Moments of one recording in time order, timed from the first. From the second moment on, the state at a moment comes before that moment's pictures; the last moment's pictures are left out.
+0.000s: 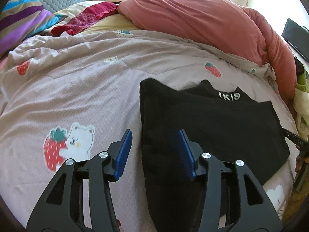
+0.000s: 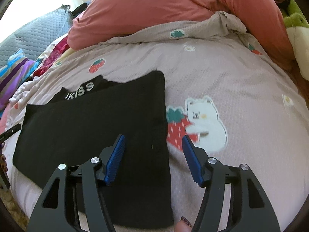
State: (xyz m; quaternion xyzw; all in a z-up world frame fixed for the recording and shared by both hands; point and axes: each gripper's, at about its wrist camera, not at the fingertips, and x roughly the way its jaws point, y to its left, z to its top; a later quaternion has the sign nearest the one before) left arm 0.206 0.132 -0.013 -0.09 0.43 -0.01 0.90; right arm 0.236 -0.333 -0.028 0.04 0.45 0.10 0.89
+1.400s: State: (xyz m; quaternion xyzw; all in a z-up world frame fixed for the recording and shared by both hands) left arm 0.135 0.054 -0.032 -0.03 0.45 -0.03 0.89; right arm 0.161 -0.298 -0.039 -0.03 0.45 0.16 0.88
